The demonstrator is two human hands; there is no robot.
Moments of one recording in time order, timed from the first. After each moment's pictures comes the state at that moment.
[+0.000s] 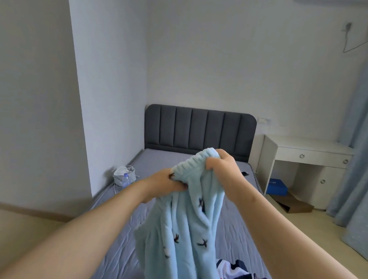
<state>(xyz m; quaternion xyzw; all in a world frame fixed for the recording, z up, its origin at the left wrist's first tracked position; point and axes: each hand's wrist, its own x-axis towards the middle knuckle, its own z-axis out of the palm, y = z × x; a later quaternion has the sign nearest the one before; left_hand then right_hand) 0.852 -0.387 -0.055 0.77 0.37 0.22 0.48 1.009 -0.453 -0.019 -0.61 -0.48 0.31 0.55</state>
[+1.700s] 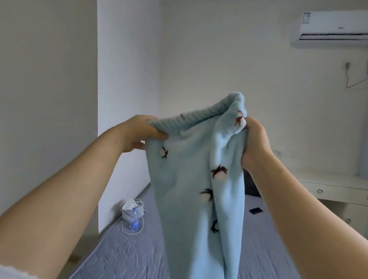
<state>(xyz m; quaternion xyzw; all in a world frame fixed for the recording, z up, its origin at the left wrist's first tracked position) 0.781 -0.360 0.133 0.74 0.35 0.41 0.40 1.015 -0.443 0.123 -0.37 -0.42 0.37 0.74</state>
